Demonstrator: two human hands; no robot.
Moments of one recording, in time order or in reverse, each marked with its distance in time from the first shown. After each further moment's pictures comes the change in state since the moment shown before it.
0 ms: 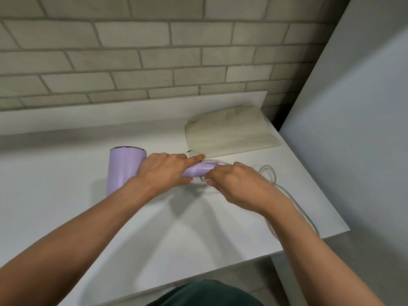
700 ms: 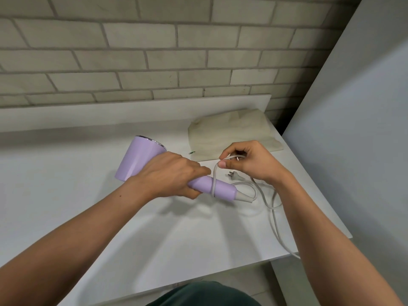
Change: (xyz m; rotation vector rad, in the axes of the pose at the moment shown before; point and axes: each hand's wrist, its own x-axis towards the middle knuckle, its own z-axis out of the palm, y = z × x) left_hand -0.008 0.005 -0.020 0.049 -0.007 0.235; right_hand 0.028 0.054 -0.015 0.835 0.047 0.403
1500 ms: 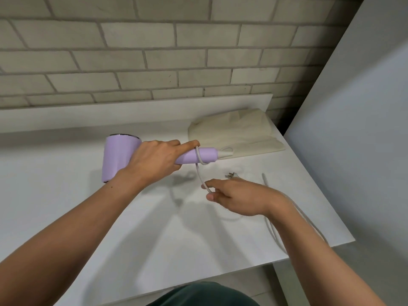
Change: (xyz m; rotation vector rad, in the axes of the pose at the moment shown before) left_hand 0.012 -0.035 0.010 0.029 0.179 -0.279; right_hand -0.033 -0.013 0.034 -0.568 -0.507 0.117
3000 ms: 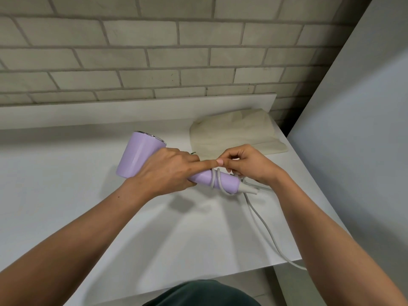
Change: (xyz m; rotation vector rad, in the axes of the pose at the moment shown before) left_hand -0.006 0.028 0.000 -0.070 0.198 0.299; right_hand 0.040 0.049 -0.038 0.668 0.307 -0.082
